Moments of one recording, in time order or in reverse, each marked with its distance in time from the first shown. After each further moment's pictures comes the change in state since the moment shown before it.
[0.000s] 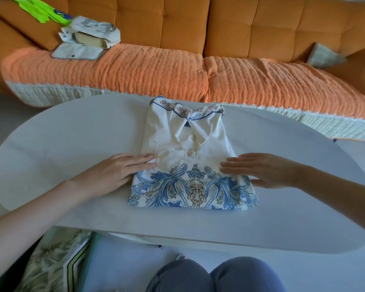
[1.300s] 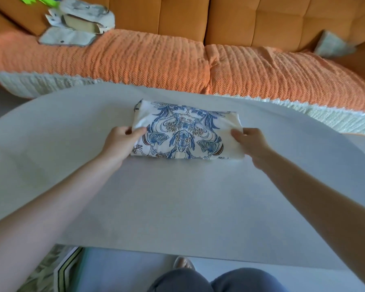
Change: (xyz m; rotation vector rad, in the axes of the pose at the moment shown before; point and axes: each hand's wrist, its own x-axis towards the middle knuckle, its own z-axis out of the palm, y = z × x) left_hand 0.084 -0.012 0.012 -0.890 0.483 -1.091; right_hand 0.090 0.003 -0.011 1.406 0.613 1.321
